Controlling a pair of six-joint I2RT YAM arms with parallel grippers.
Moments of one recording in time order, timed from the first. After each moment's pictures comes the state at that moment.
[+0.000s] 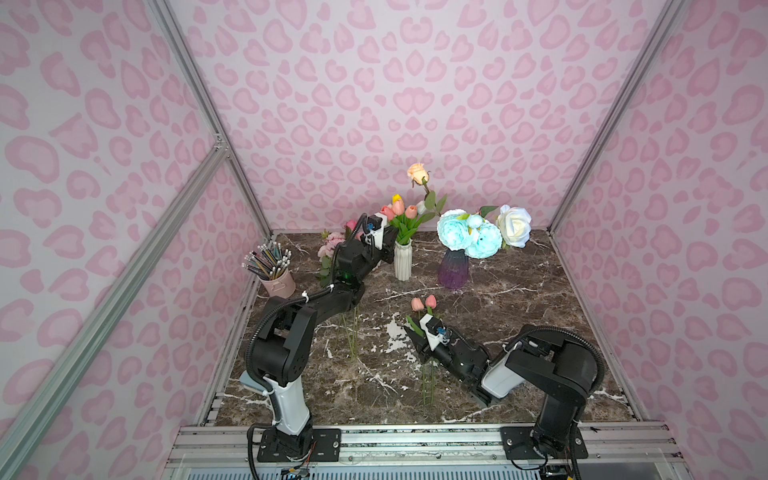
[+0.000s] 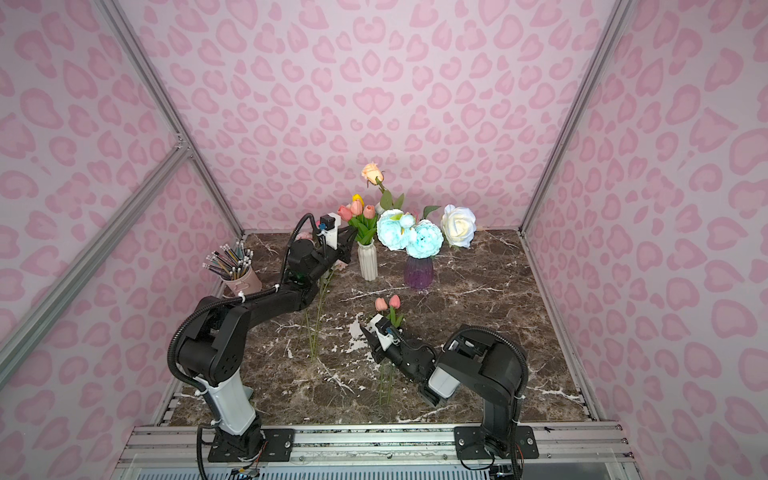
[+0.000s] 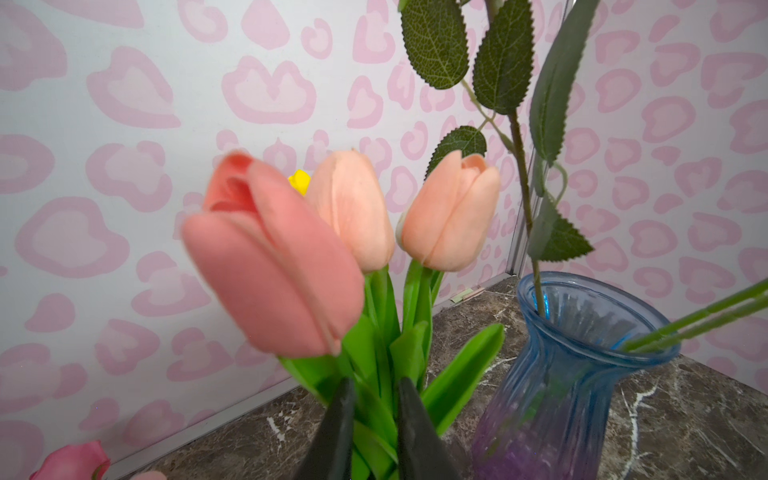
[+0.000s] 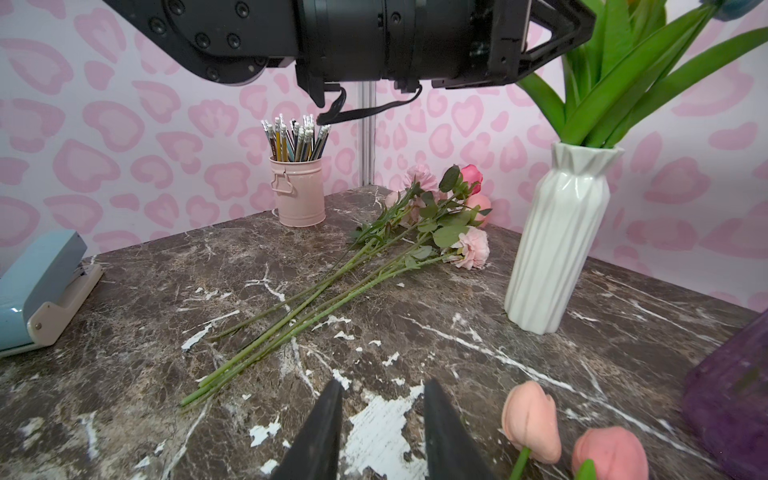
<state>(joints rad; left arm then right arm) -0.40 1.84 1.11 0.81 0.23 -0.04 0.96 1.83 0.37 1.46 0.16 -0.01</state>
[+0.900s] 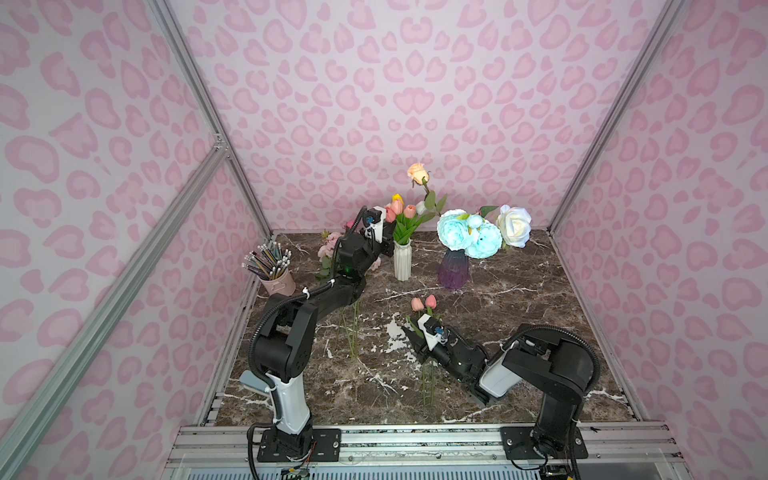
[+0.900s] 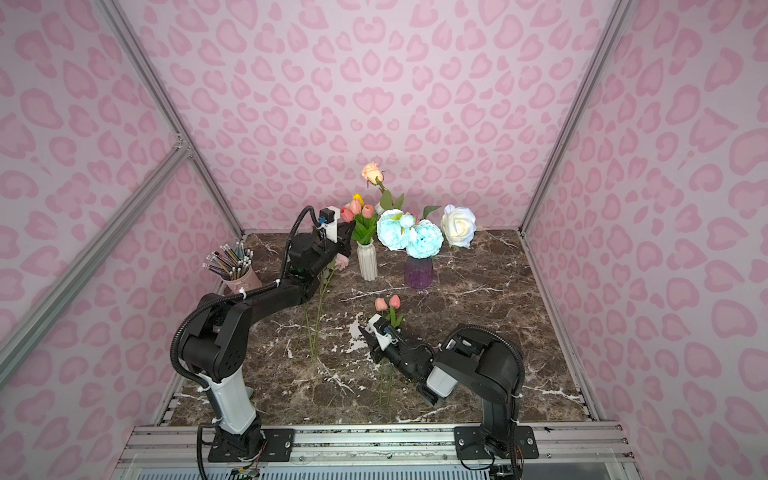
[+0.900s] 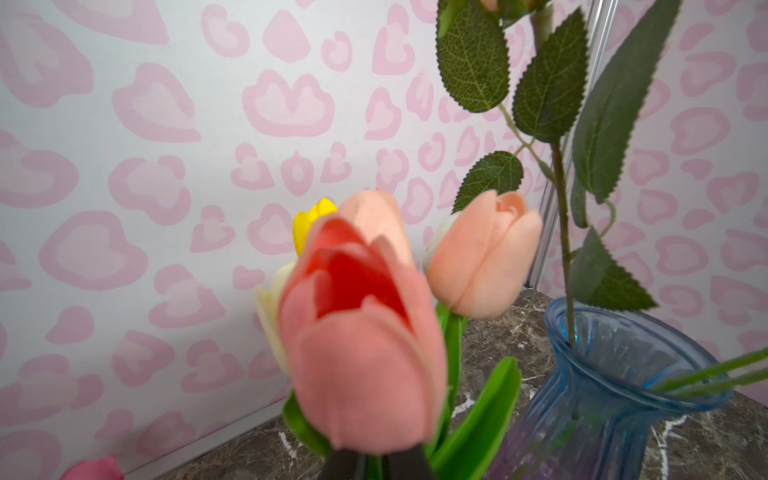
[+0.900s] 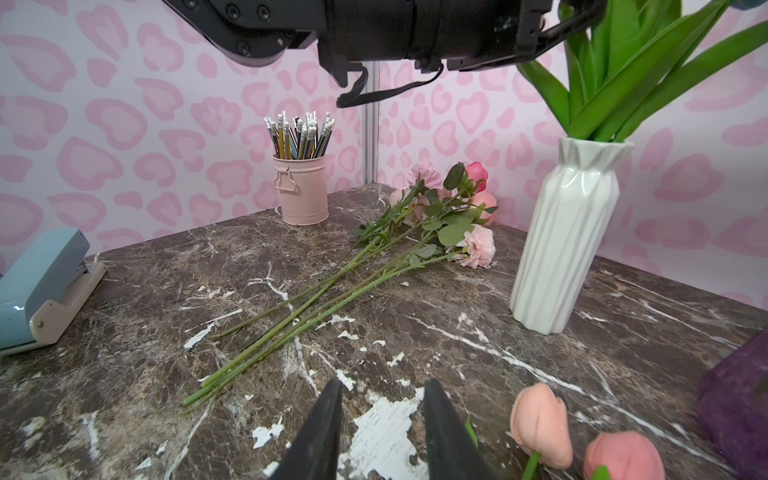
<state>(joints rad) -0.39 1.87 1.19 0.77 0.20 -0.05 0.96 1.85 0.39 1.46 0.15 -0.01</state>
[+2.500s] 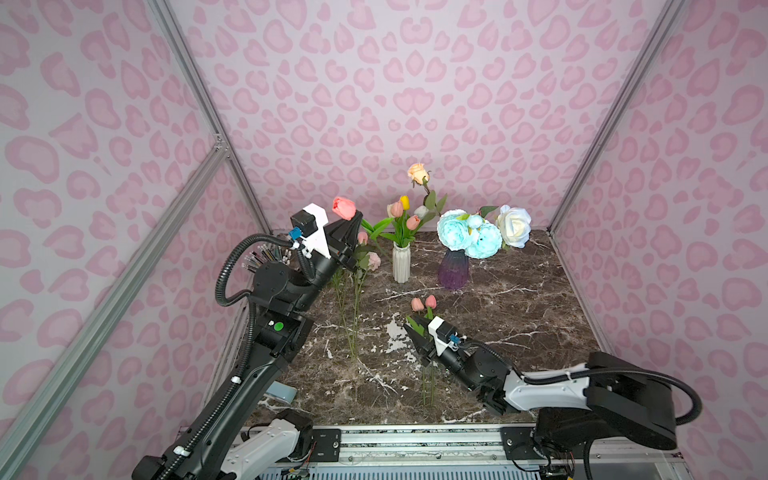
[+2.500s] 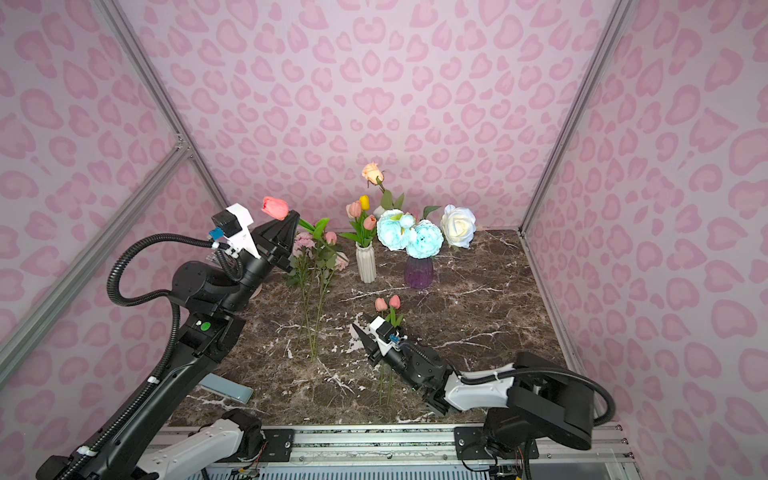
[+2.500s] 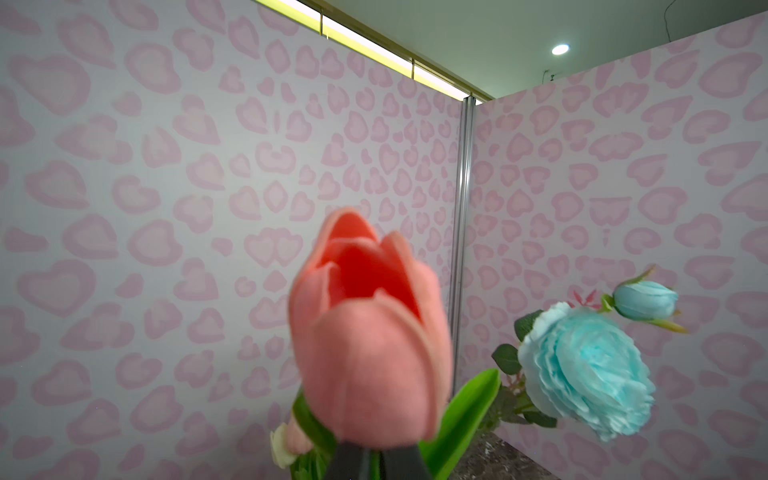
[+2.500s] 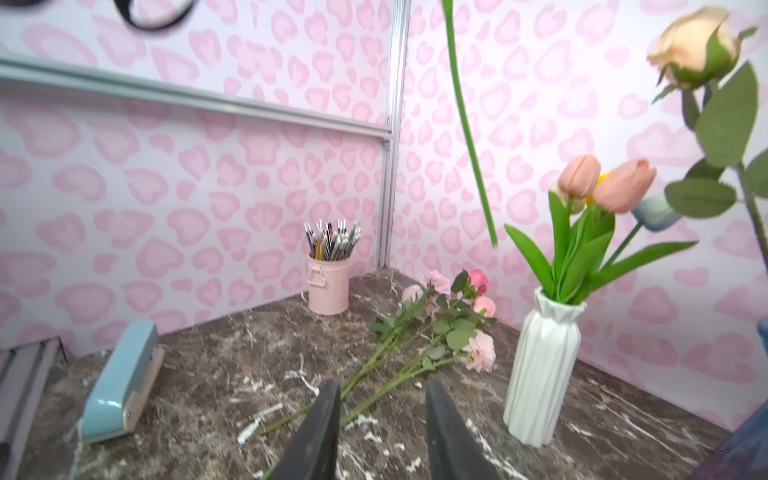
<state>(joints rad) -0.46 0.98 1.00 0.35 0.22 -0.18 1.12 1.33 0.41 1.13 0.24 -0.09</state>
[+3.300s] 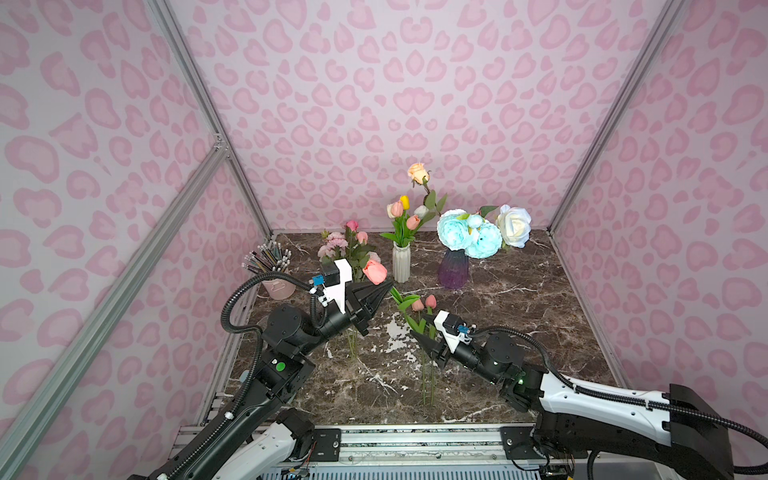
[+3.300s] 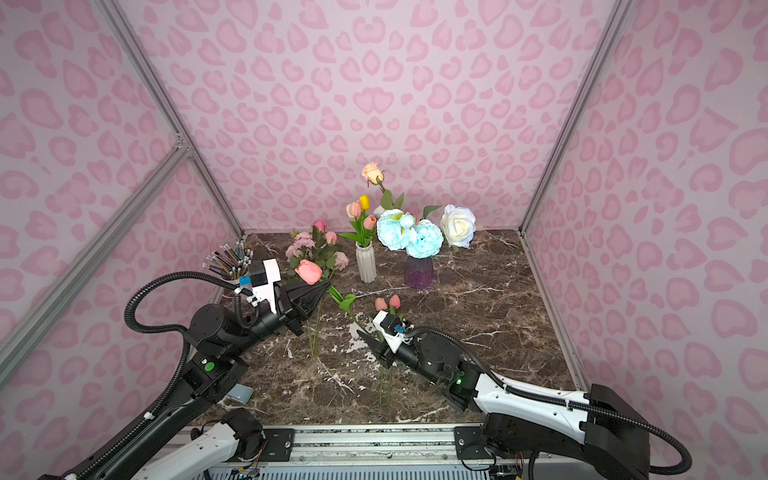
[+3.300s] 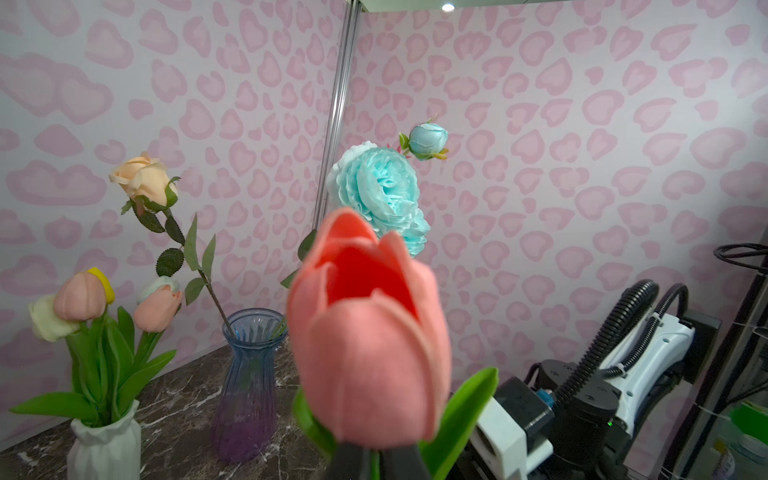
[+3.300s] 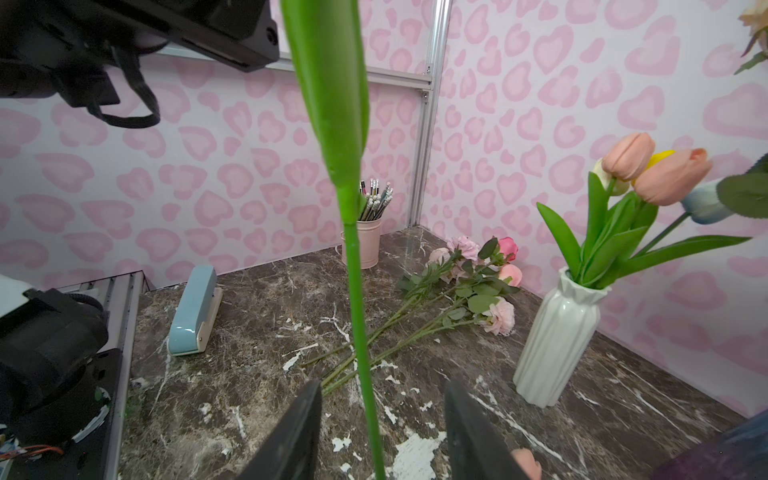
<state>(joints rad) -0.63 0.77 0.75 0.29 0.42 -0.32 1.04 1.05 0.48 0.57 0.08 -0.06</state>
